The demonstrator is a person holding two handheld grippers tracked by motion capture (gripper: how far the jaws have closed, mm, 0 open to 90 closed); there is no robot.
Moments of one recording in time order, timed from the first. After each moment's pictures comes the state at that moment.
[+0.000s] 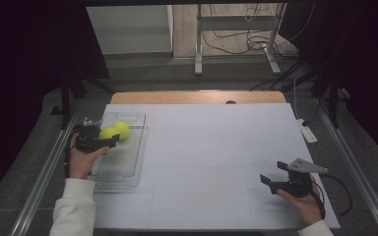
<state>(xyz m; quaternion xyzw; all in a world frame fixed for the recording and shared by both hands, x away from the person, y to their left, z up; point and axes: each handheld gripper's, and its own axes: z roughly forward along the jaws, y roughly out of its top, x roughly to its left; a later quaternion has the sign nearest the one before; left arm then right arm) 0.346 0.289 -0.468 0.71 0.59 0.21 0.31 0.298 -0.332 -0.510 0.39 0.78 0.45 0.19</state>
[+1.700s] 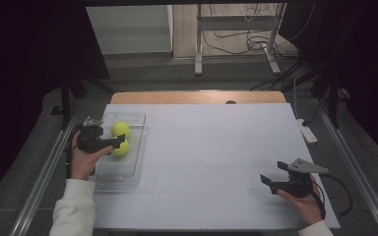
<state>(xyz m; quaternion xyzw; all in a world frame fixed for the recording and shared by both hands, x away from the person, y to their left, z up) 0.340 0.281 -0.460 0.71 0.57 0.20 0.37 0.297 -0.332 -0.509 0.39 0.78 0.45 0.19</state>
